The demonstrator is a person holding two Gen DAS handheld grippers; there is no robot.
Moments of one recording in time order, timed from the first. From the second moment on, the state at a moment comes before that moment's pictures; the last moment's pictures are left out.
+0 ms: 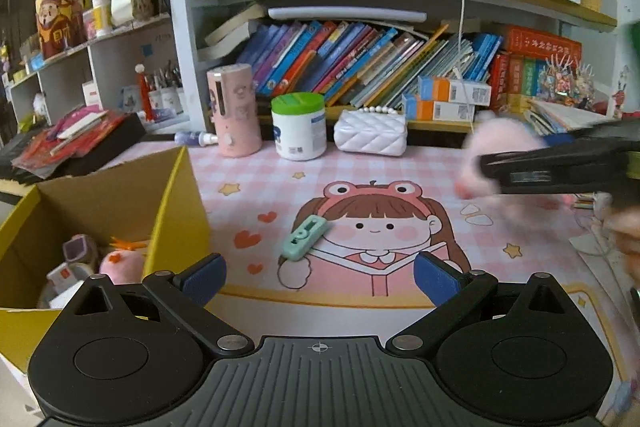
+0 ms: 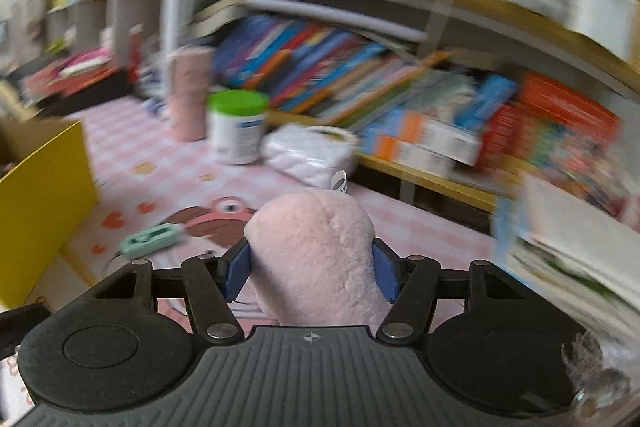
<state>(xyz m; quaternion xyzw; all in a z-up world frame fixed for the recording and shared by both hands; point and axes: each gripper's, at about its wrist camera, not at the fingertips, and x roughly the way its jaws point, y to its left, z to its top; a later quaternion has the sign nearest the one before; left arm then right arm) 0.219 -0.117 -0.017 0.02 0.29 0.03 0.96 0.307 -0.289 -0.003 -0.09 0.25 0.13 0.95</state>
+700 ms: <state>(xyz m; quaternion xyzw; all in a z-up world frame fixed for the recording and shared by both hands) 0.362 -0.115 -0.087 0.00 0.36 0.14 0.92 0.260 -0.316 -0.018 -0.02 0.30 0.12 0.95</state>
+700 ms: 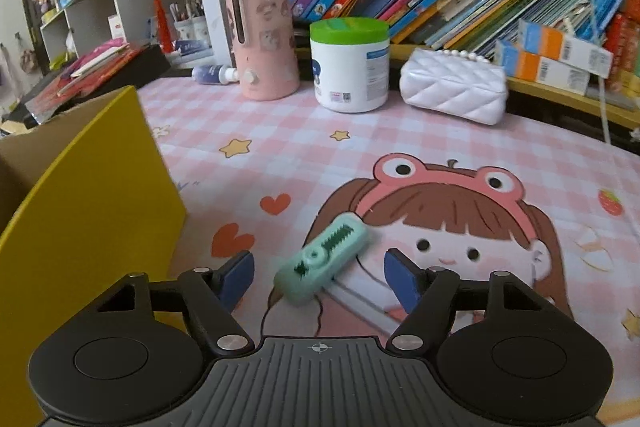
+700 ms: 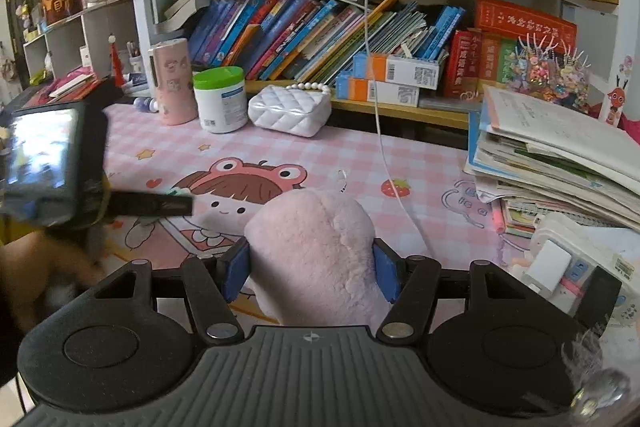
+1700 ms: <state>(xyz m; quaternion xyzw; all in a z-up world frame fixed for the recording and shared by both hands) 0.226 -0.078 -0.013 -0.10 0.32 -0.01 0.94 0.235 -0.260 -0.017 -0.03 0.33 0.11 0.94</state>
